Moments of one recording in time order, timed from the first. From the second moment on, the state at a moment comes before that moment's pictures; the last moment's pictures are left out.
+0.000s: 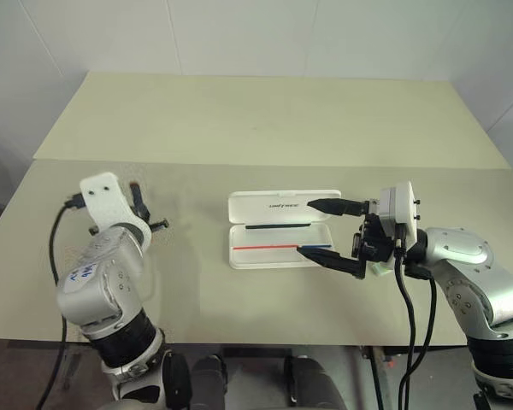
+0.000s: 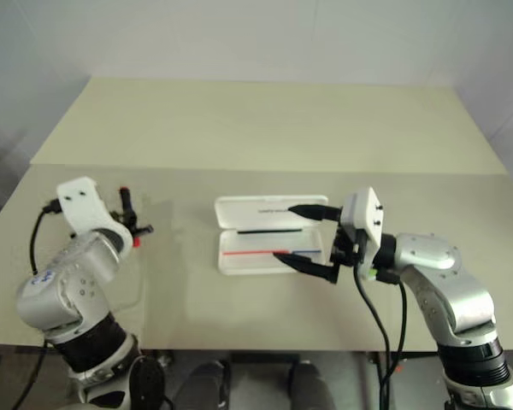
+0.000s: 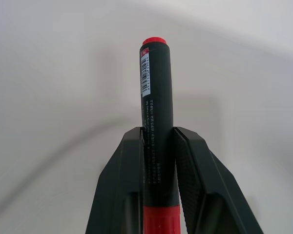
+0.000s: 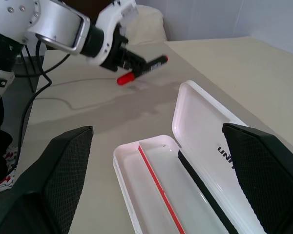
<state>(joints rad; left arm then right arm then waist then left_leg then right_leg) -0.53 0.04 0.47 -0.64 -0.05 1.41 0.16 -0.31 -0.65 -0.05 -0.39 0.61 0.41 1.00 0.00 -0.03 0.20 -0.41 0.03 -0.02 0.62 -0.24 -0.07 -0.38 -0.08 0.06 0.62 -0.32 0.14</state>
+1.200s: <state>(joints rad) -0.17 0.69 0.02 -0.28 -0.22 0.06 -1.02 -0.21 -0.75 -0.14 -0.51 0.63 0.41 0.99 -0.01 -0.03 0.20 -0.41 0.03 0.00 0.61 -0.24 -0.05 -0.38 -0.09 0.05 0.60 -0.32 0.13</state>
